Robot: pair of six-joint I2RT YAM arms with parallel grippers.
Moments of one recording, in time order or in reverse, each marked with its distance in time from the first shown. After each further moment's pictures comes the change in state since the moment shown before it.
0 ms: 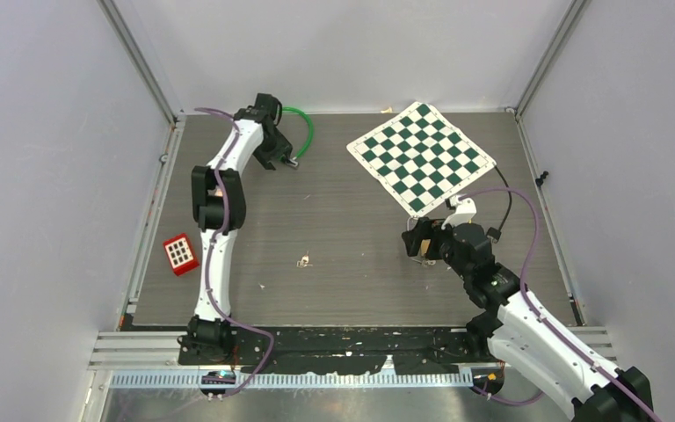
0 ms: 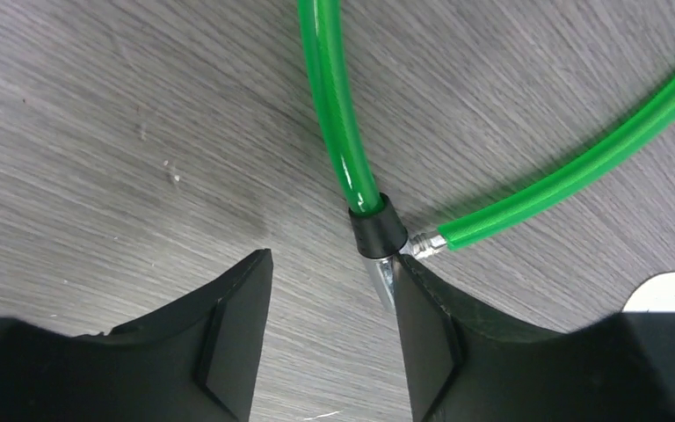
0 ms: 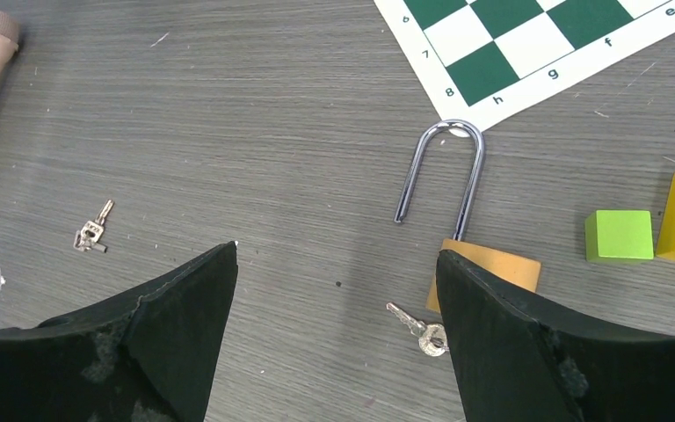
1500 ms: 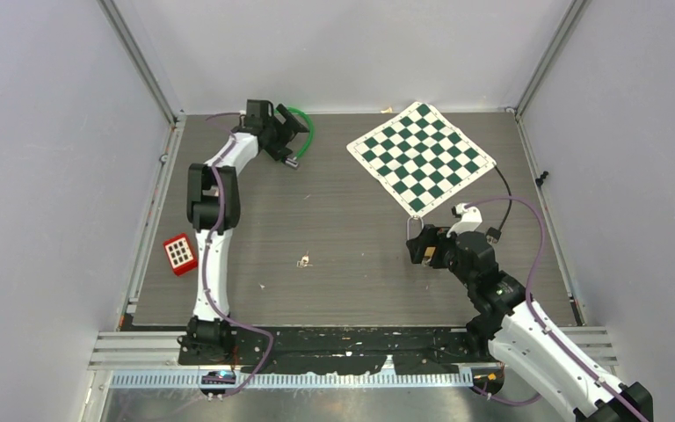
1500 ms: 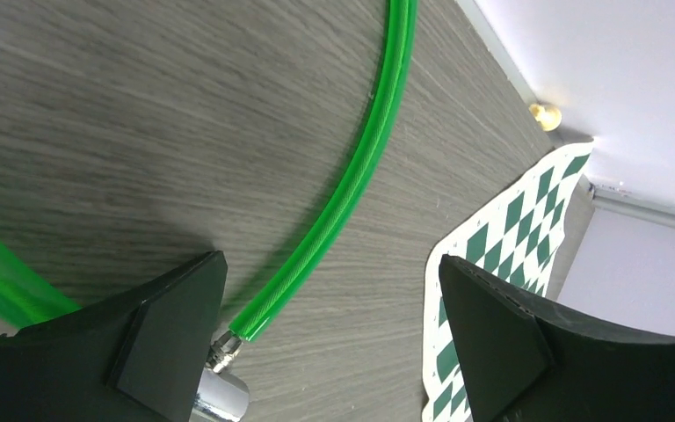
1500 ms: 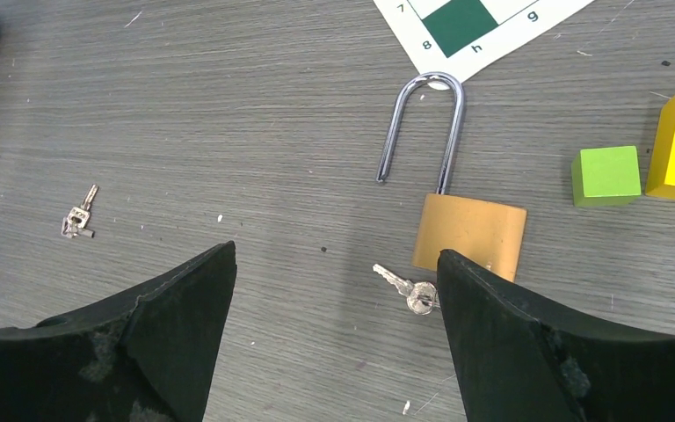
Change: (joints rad) left arm 0.039 -0.005 -0.227 0.670 0.397 -0.054; right arm 0.001 -0.105 -0.039 -0.106 0.023 0.052
